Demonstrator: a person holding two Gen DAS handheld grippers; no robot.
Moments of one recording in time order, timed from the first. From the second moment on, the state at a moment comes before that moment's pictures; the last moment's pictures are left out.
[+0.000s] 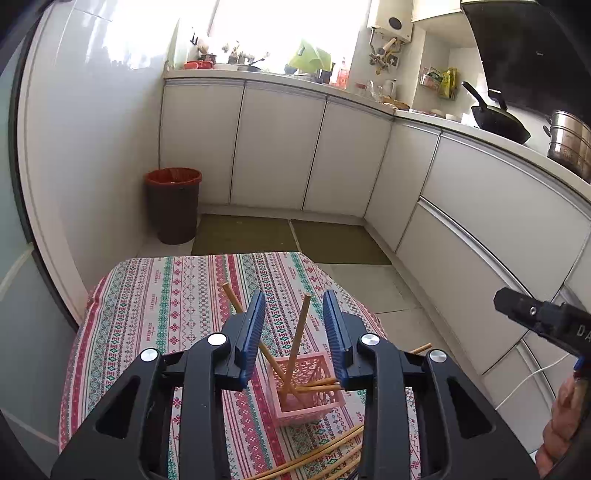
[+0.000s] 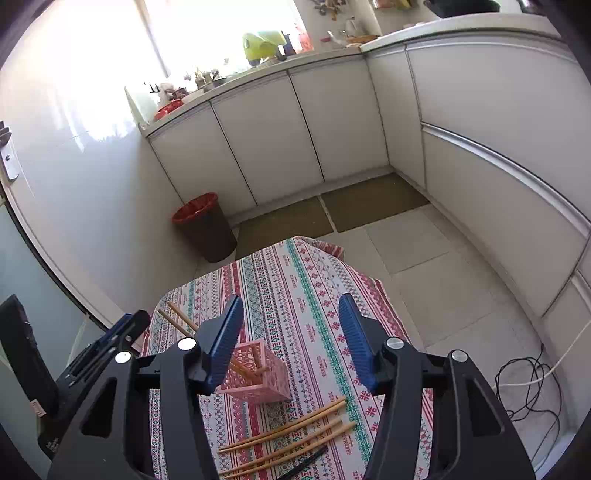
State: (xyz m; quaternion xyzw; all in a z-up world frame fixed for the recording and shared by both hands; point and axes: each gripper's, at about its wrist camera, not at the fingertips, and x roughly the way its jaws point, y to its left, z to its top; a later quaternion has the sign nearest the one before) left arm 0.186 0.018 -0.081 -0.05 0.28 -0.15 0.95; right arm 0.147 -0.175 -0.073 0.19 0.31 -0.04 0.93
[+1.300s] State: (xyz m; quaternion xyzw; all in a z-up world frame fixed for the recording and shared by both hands) left arm 0.124 -0.064 -0.238 0.16 0.47 -0.27 0.83; right arm 0.094 -0.270 -0.262 0.33 0.48 -0.17 0.79
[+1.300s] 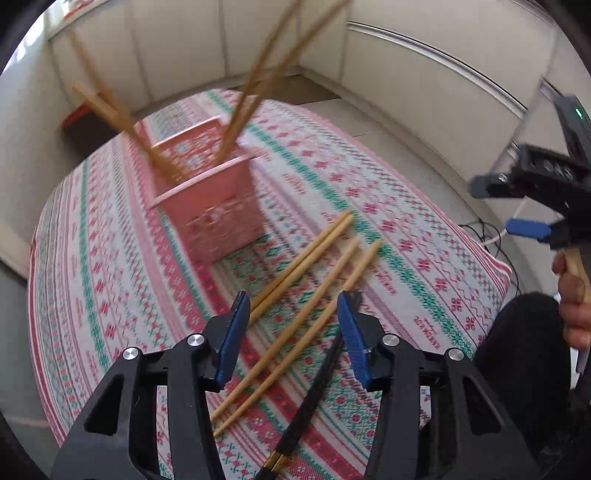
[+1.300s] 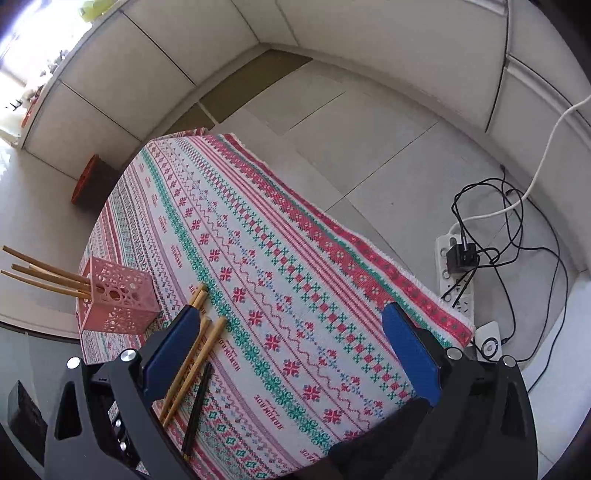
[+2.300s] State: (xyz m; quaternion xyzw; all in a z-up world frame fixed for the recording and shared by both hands) left arm 0.186 -0.165 -0.305 0.33 0.57 -0.31 0.69; right arm 0.089 -0.311 -0.312 0.41 0.45 -0.15 0.78
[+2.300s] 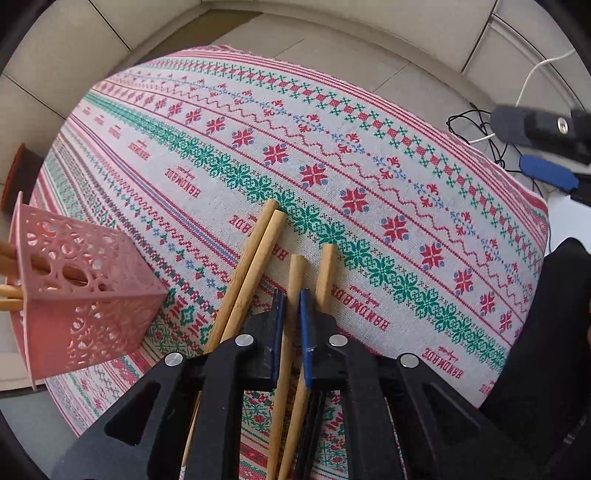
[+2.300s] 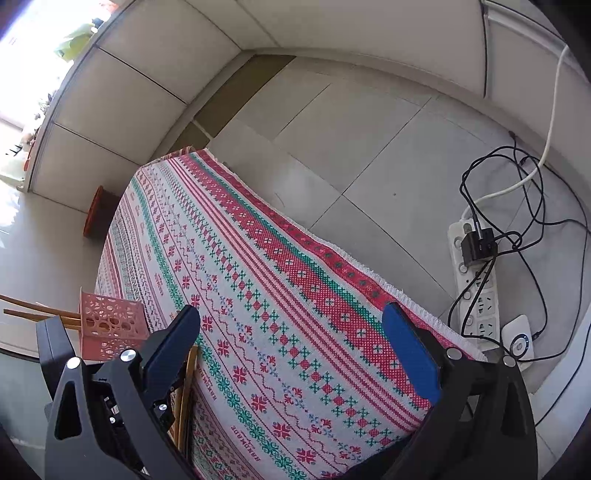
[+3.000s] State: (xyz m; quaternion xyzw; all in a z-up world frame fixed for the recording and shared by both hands) left arm 0.105 -0.063 -0.200 0.22 0.36 -0.29 0.86; right arm 0.137 -0.233 -0.319 0.35 0.57 -0.17 0.73
